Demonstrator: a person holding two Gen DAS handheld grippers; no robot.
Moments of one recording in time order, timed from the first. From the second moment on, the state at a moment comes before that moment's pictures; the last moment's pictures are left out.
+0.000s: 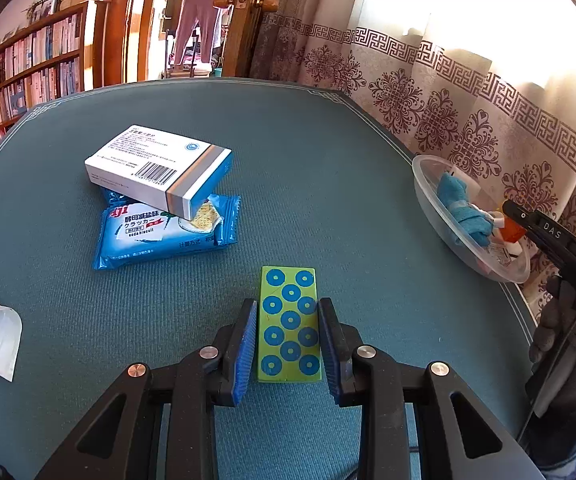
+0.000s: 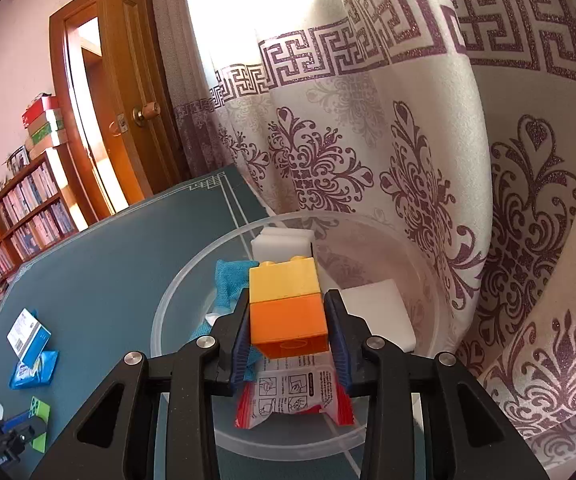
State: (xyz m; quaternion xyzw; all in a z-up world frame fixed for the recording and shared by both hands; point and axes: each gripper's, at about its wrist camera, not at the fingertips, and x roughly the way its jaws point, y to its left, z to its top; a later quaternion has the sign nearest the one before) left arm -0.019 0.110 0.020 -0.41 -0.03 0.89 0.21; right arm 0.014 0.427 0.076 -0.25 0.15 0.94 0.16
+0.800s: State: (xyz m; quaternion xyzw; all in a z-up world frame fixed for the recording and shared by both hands) left arm -0.042 0.205 0.059 -0.37 0.03 0.88 0.28; right arm 0.040 0.415 0.068 -0.22 0.14 0.95 0.16
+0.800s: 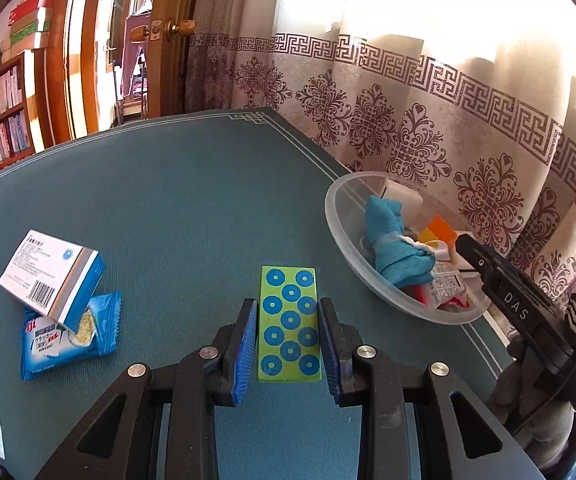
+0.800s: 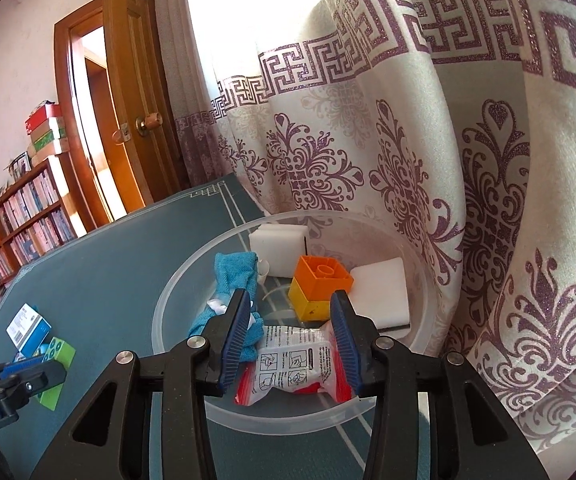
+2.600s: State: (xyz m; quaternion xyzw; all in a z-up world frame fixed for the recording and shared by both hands) left arm -0.061 0.250 0.070 -0.35 0.03 0.89 0.29; right arm 0.038 0.419 0.065 -0.22 0.15 0.95 0.15
